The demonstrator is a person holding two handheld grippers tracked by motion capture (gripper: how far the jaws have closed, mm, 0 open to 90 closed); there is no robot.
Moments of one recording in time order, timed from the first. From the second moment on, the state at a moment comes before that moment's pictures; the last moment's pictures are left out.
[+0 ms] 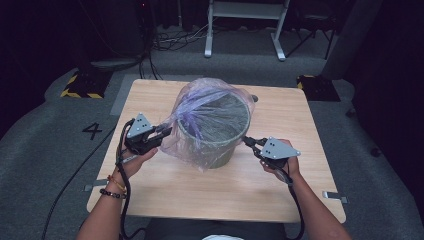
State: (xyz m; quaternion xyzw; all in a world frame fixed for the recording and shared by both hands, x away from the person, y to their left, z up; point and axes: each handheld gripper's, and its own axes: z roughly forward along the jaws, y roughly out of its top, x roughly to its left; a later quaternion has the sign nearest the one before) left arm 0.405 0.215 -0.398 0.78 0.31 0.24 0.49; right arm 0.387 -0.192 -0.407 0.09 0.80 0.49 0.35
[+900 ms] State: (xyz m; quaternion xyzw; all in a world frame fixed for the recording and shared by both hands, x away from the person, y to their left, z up) left arm 0.385 0.231 -0.379 0.79 0.27 0.25 0.50; right arm 0.397 -0.216 -0.432 0.15 0.82 0.48 0.28
